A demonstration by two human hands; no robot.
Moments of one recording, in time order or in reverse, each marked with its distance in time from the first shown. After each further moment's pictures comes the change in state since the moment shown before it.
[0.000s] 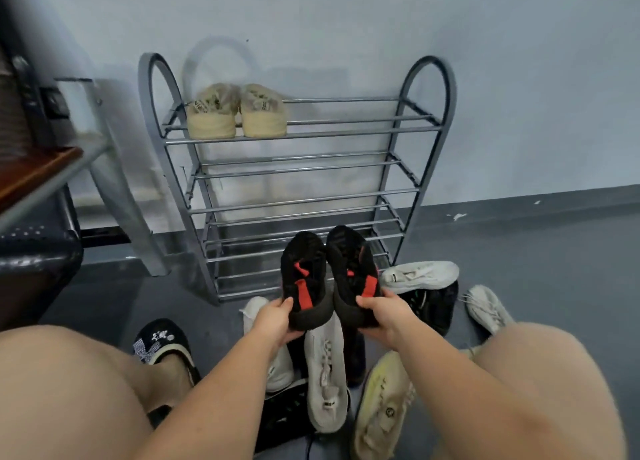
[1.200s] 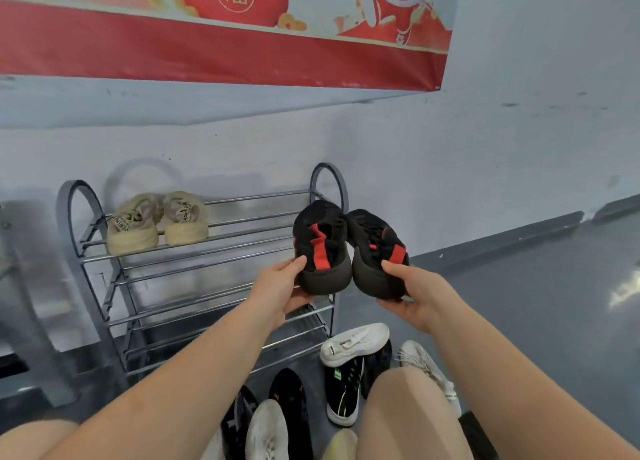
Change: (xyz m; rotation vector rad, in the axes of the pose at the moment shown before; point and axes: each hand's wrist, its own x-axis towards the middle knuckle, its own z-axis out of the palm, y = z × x) left_hand -0.128 0.159 0.148 -0.034 -0.425 0.348; right_hand -0.157 -0.187 -0.090 0.238 0.126 -0.340
